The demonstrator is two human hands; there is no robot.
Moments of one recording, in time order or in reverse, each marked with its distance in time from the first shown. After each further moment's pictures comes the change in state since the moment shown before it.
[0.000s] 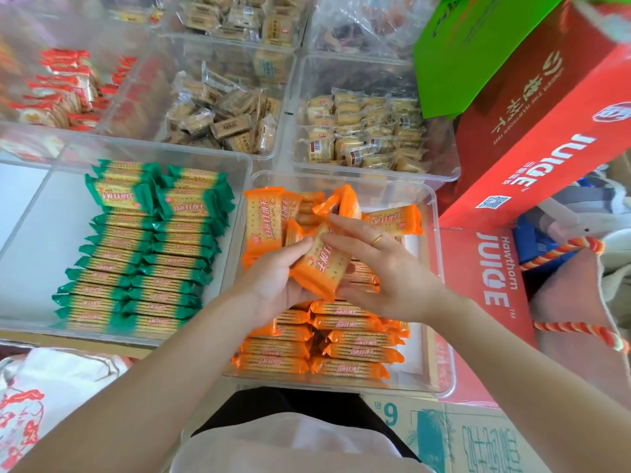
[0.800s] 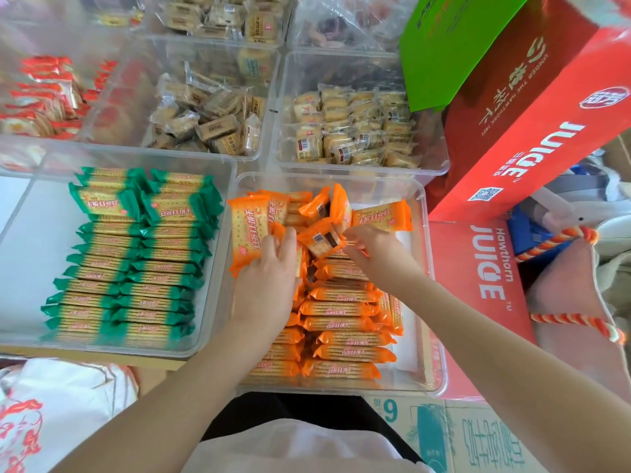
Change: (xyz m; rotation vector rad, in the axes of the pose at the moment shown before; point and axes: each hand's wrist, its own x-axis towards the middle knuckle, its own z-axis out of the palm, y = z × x) left_hand 0.023 -0.036 -0.017 1.959 0.638 0.573; right_hand 0.005 0.040 0.020 0.008 -0.103 0.617
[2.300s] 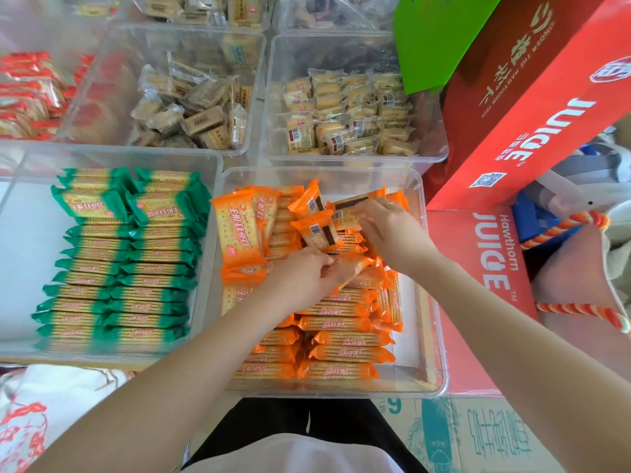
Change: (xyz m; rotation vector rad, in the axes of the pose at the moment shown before) left_hand 0.040 0.025 0.021 -0.439 -0.509 0.195; right_hand 0.013 0.022 -0.016 -0.018 0.143 -0.118
